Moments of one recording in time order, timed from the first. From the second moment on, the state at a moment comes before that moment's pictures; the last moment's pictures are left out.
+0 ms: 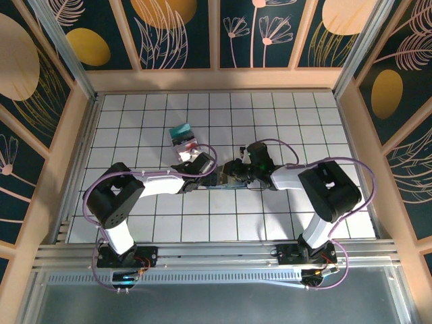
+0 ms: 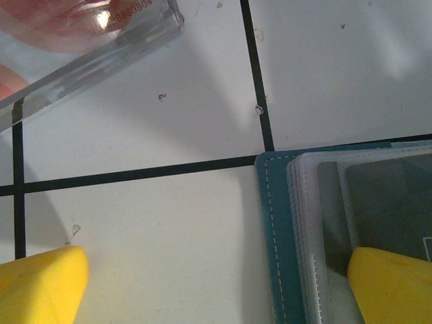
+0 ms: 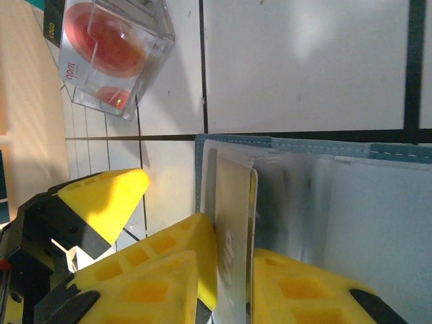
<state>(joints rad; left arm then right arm) -0.81 1.77 0.88 -0.12 -0.30 -0.64 0.57 1.71 0.67 0.35 -0.50 0.93</state>
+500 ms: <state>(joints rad) -0.82 1.76 0.88 -0.13 -0.32 -0.66 0.54 1.73 0.57 0.53 -0.58 0.99</state>
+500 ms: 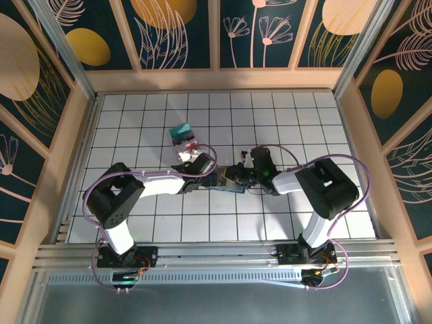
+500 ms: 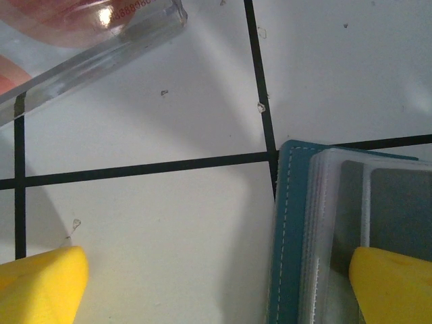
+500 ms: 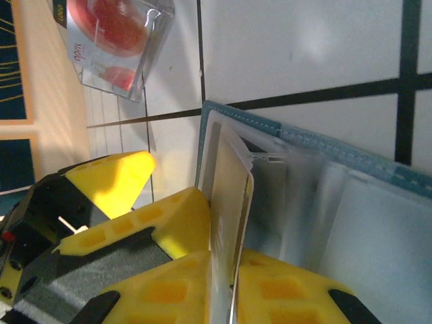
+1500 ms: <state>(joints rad) -0.83 1.76 0.89 -0.18 -0.35 -0.70 0.44 1.62 0.49 0.51 -0.60 0.99</state>
